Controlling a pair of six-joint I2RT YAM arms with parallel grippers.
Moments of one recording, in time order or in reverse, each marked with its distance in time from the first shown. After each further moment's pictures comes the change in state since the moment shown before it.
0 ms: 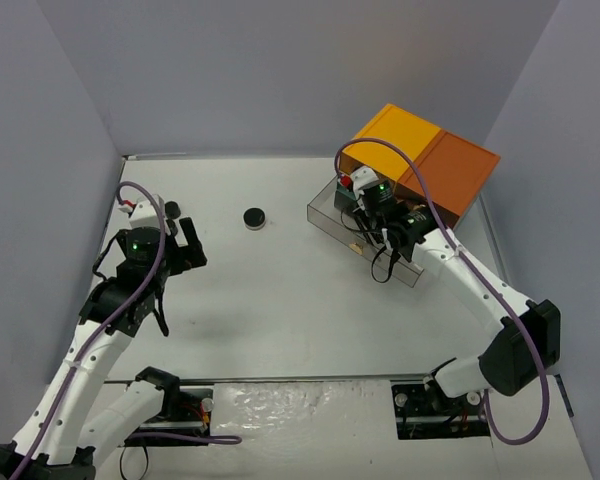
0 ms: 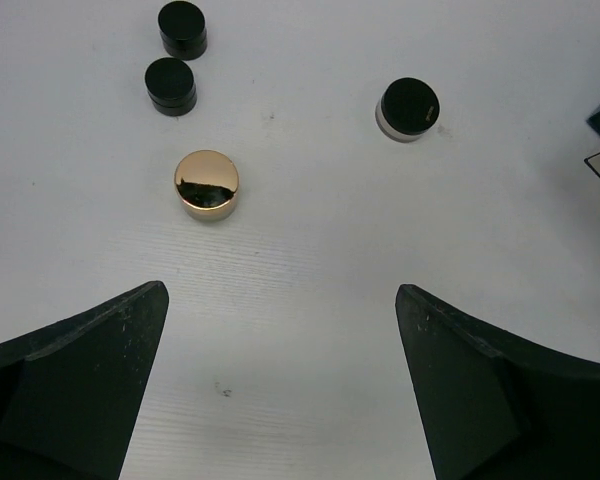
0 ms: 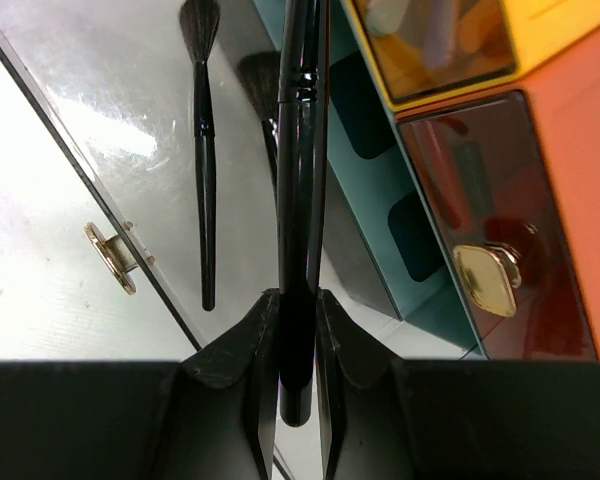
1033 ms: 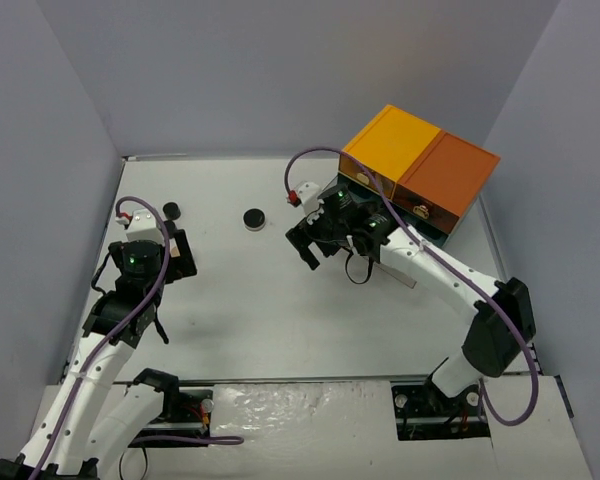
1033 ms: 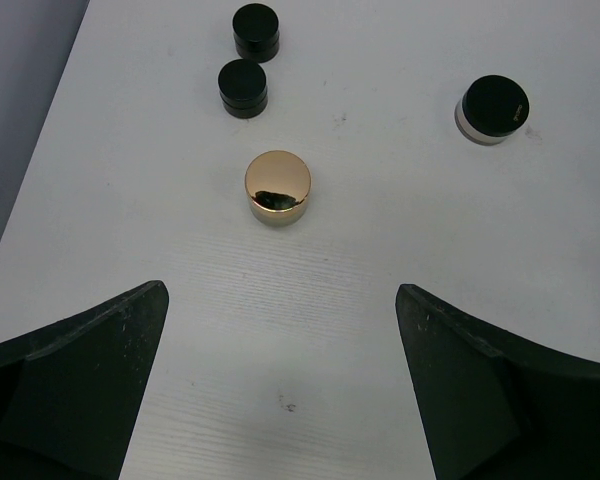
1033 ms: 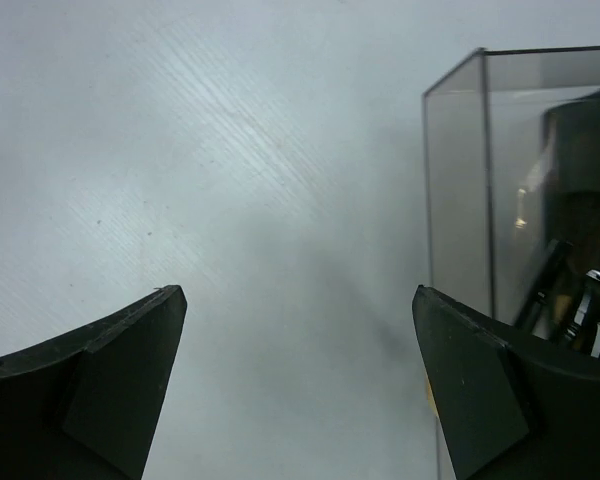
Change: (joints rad) left arm 0.066 -0.078 -0.141 0.087 -0.055 0.132; right arm 0.168 0.135 0.080 0.092 -0.447 0.064
